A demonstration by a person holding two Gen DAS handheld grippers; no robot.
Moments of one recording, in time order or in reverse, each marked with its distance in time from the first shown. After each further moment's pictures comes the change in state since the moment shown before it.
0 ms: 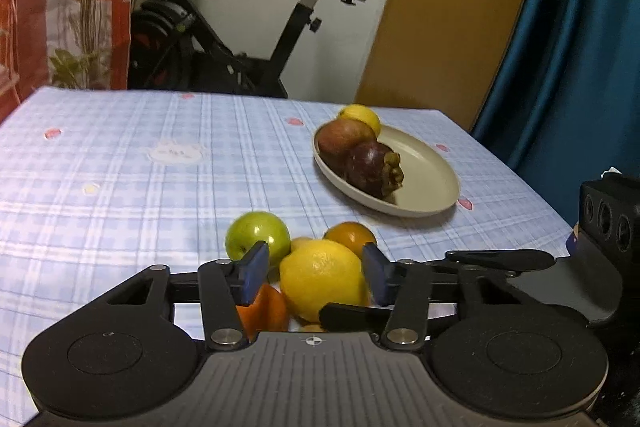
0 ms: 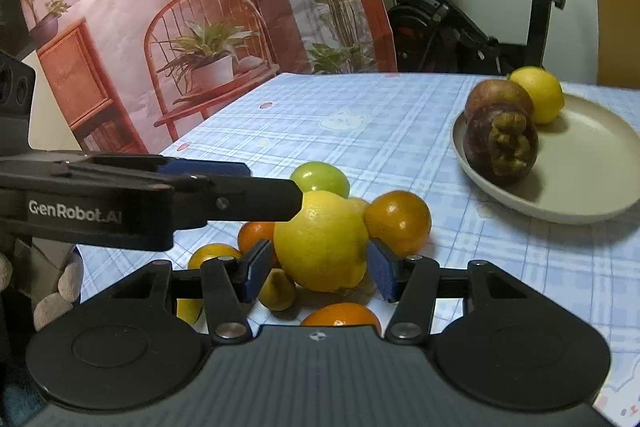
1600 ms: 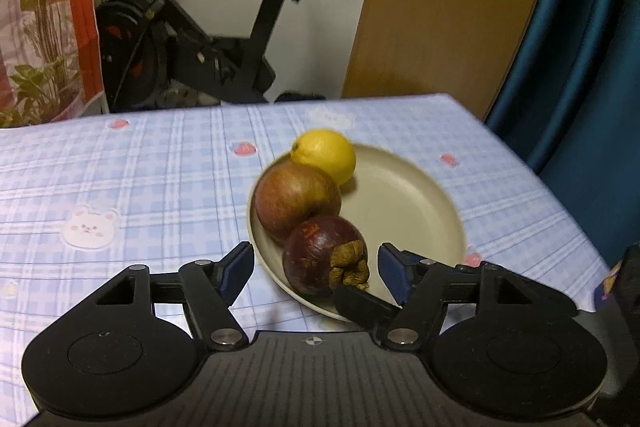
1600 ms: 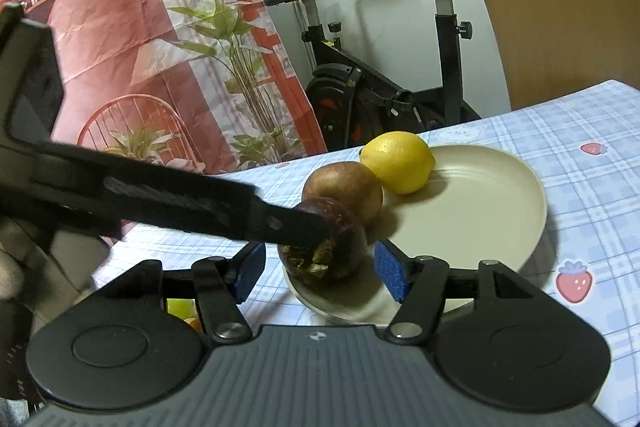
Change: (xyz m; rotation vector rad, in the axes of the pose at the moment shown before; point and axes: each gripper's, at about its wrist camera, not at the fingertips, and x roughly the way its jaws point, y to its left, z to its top) left arm 0.098 -0.058 0.091 0.049 0.110 0.050; right arm -0.017 -0.108 0.021 0.189 -0.263 -0.110
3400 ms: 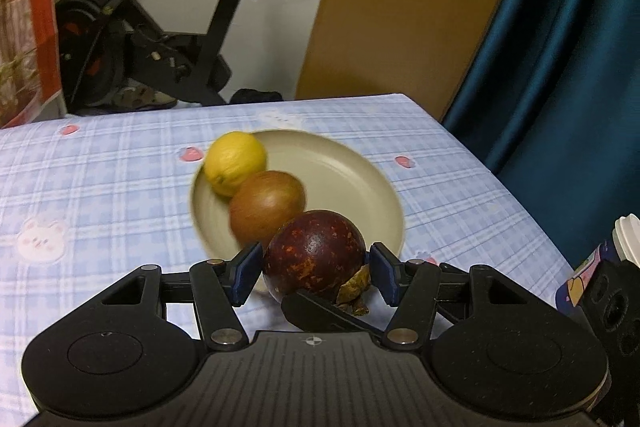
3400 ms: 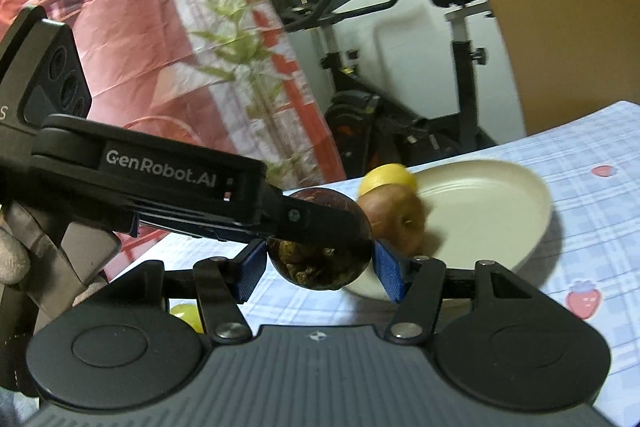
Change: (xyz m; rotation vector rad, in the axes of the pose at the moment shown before) left arm 0.018 -0.017 0.008 0.028 0.027 -0.144; right arm -0.010 0.004 -0.003 -0.003 -0.088 0.038
